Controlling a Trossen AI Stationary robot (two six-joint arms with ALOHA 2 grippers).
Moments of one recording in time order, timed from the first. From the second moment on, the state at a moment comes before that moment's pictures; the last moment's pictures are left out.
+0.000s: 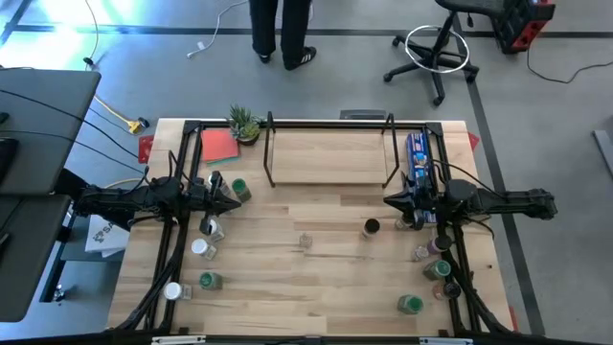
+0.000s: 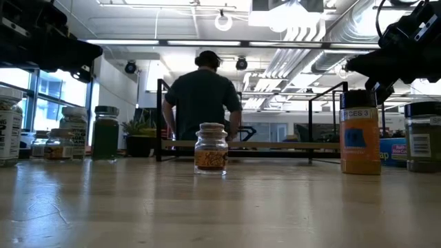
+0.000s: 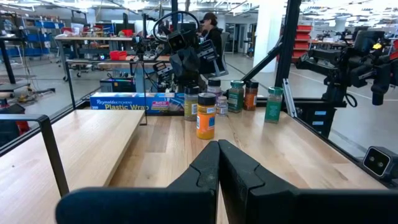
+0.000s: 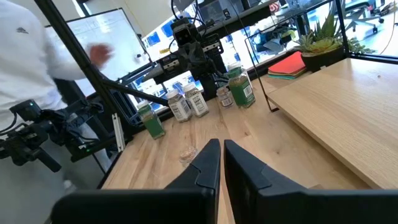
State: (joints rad) left arm -0.04 0.01 0.01 0.01 0.01 -0.01; right arm 0.03 0.06 0.01 0.02 0.05 0.42
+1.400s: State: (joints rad) left arm -0.04 0.01 0.01 0.01 -0.03 0.06; right arm 0.03 0.26 0.31 0.59 0.52 0.90
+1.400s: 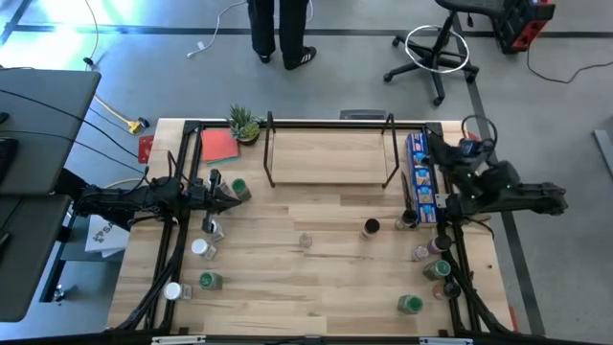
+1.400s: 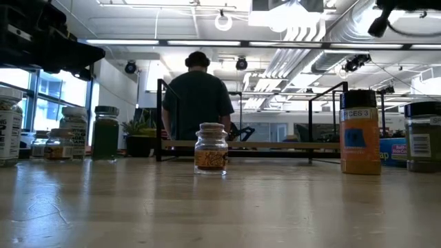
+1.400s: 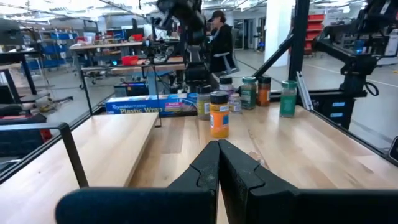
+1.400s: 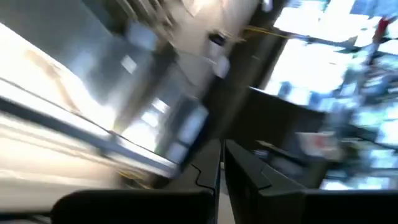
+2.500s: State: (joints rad) left arm -0.04 0.01 0.01 0.03 -0.14 -0.23; right arm -0.01 1.34 1.66 -1.22 -0.02 0.50
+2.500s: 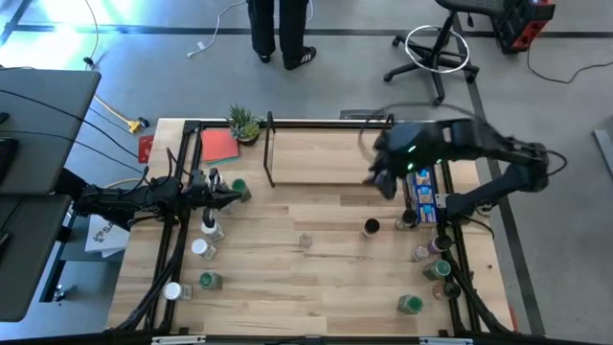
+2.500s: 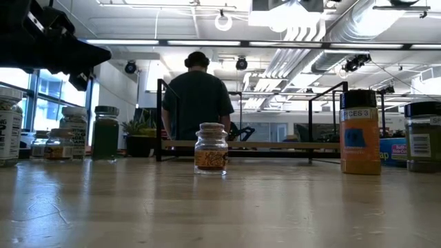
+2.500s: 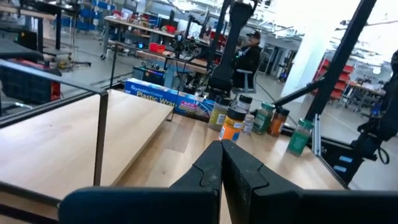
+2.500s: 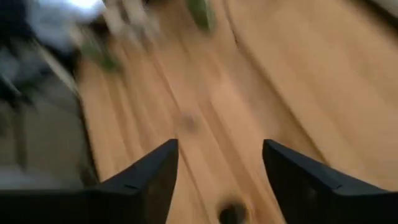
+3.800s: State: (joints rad) left arm -0.04 0.01 0.01 0.03 -0.14 -0.23; right arm 0.22 1.52 1.14 -1.07 0.06 0.50
